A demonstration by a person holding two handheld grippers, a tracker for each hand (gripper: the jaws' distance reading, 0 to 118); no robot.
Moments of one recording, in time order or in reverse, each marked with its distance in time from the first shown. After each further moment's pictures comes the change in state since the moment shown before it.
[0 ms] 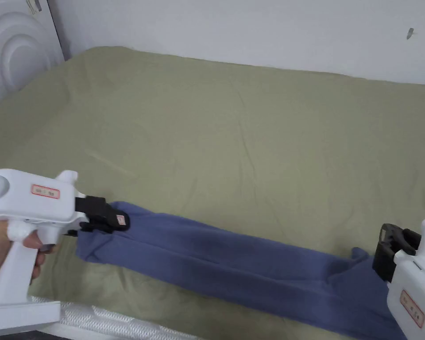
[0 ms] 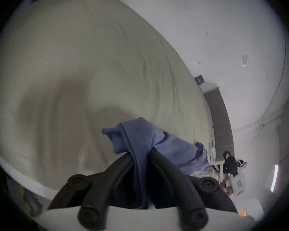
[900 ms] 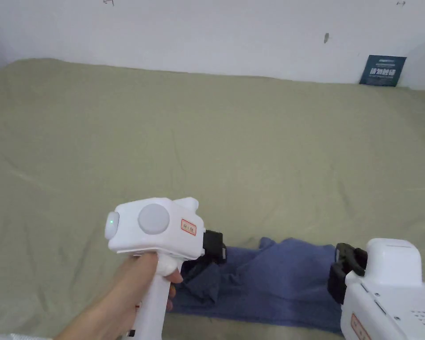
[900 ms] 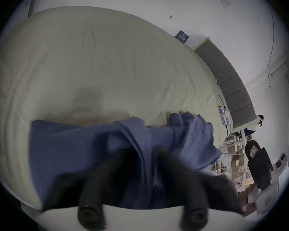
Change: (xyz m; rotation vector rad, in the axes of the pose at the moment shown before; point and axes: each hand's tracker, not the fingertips) left arm 0.222 -0.124 -0.213 -0.213 0.053 -0.372; right arm 0.058 -0.028 0.033 -0.039 -0.060 -0.030
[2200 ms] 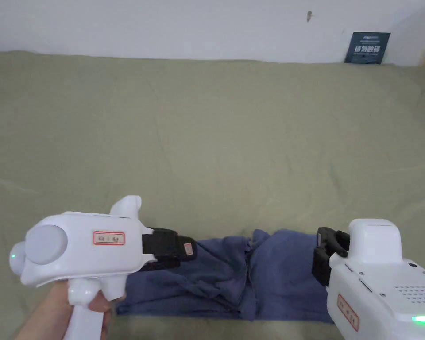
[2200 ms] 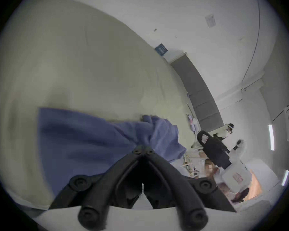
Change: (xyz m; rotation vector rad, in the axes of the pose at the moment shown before) left arm -0.051 -0.020 0.091 0.114 -0.266 0.051; right arm -0.006 0.005 -0.025 -0.030 0.039 -0.027
